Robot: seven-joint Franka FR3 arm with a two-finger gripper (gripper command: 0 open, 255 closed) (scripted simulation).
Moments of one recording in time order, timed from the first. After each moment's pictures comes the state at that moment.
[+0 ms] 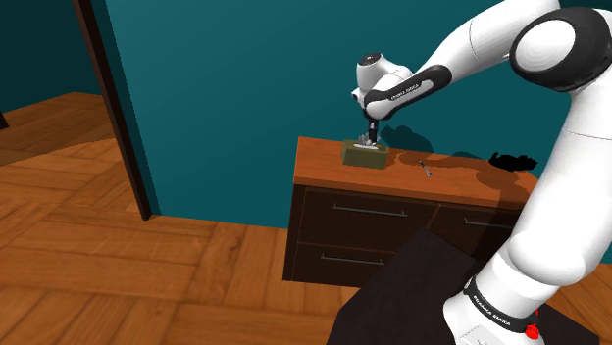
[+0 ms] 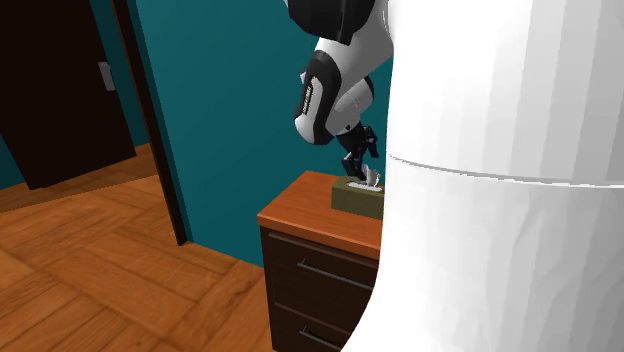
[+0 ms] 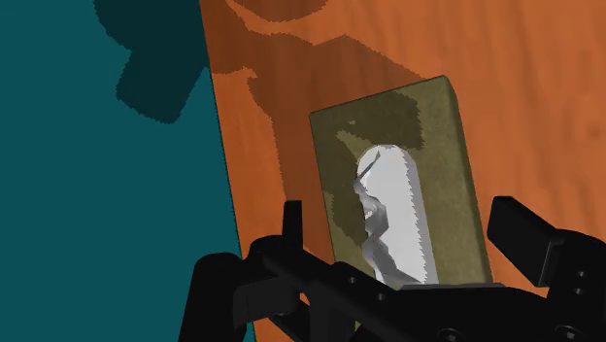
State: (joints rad) arm -0.15 0.21 -0.18 -1.97 -0.67 2.26 -0.44
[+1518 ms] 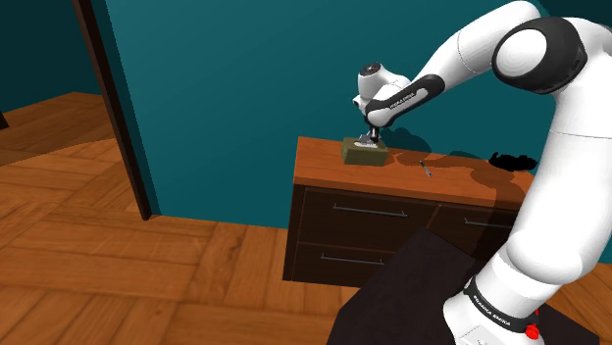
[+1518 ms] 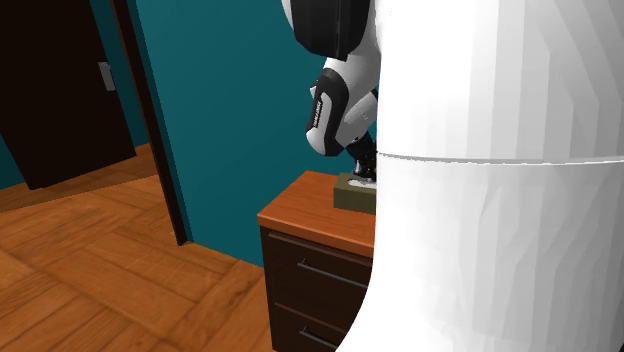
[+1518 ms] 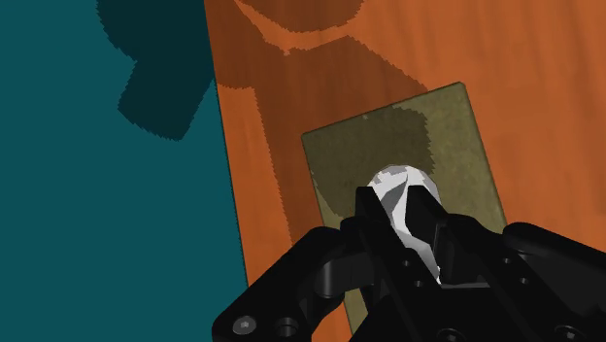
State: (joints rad) arm -0.17 0.28 -0.20 -1.95 -0.69 2.33 -0.44
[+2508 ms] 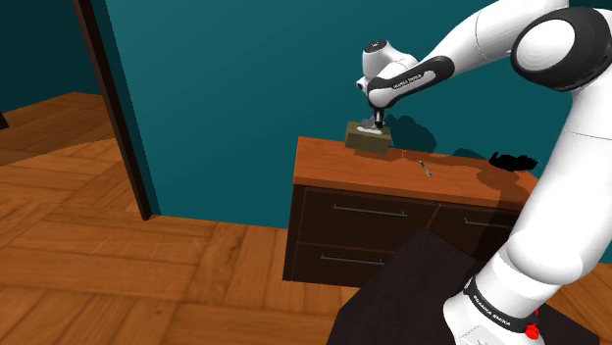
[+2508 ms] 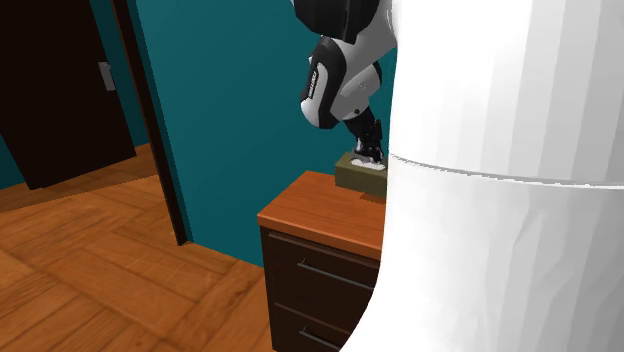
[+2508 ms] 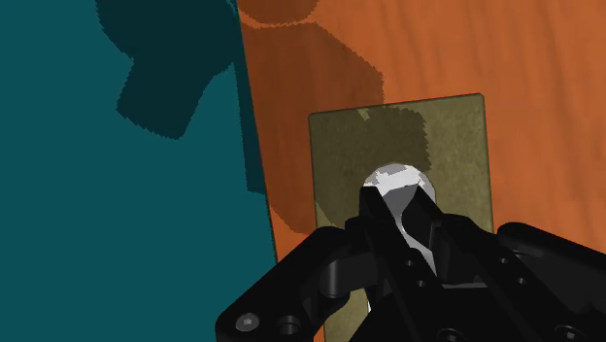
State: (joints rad) arm -0.17 0.20 -0.18 -1.89 -0.64 2.21 -0.54
